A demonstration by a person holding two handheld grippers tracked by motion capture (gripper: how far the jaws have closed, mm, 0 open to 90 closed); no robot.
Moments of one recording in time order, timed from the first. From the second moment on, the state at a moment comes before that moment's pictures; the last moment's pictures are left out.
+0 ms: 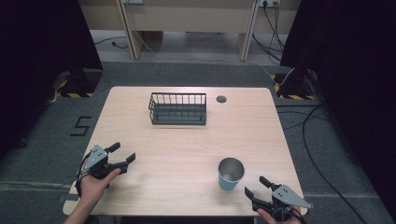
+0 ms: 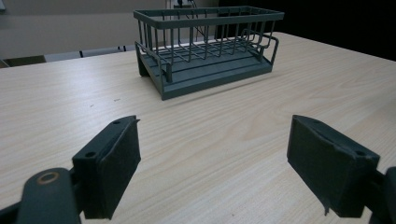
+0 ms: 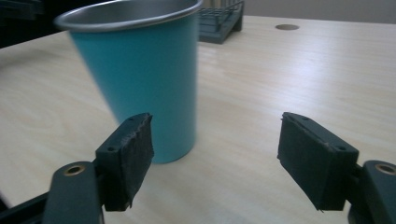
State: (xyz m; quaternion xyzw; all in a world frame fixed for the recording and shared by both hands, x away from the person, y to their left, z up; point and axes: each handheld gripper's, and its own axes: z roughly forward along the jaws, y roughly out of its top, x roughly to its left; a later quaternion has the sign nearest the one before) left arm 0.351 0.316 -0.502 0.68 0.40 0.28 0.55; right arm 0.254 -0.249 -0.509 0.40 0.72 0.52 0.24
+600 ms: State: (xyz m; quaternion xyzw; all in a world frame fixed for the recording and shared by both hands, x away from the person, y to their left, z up) left arm 0.351 0.316 -0.501 0.68 0.40 0.28 0.55; right arm 0.259 -0.221 -0.505 0.36 0.73 0.54 0.21
